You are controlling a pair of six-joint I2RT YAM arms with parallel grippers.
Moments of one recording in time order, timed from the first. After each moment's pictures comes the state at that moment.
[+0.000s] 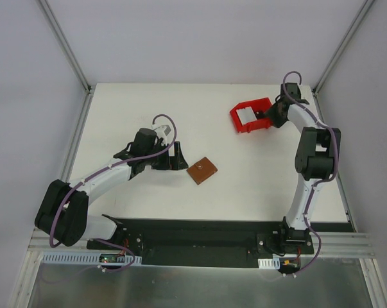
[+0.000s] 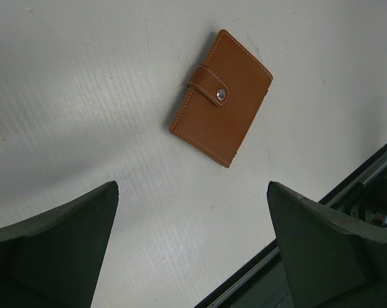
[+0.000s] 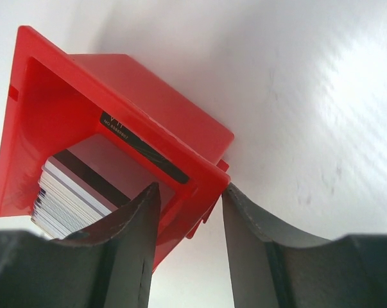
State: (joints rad) left arm -0.47 1.32 0.72 -0.14 0.38 -0.50; right arm -0.01 2.12 1.69 -0.52 0.07 0.77
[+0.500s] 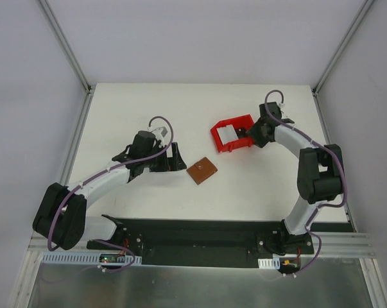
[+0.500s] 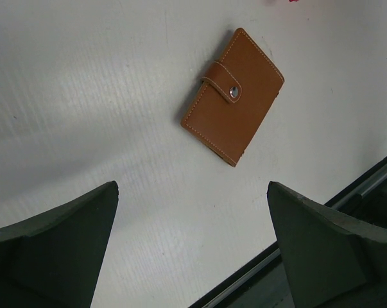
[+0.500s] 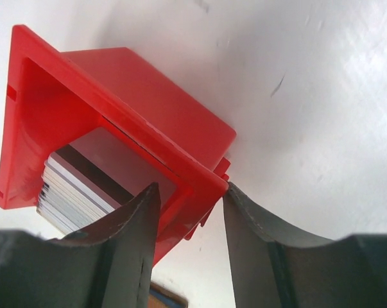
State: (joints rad) left arm -0.47 1.30 0.70 -0.14 0.33 -0.55; right arm 0.18 1.79 1.23 -0.44 0.09 0.91
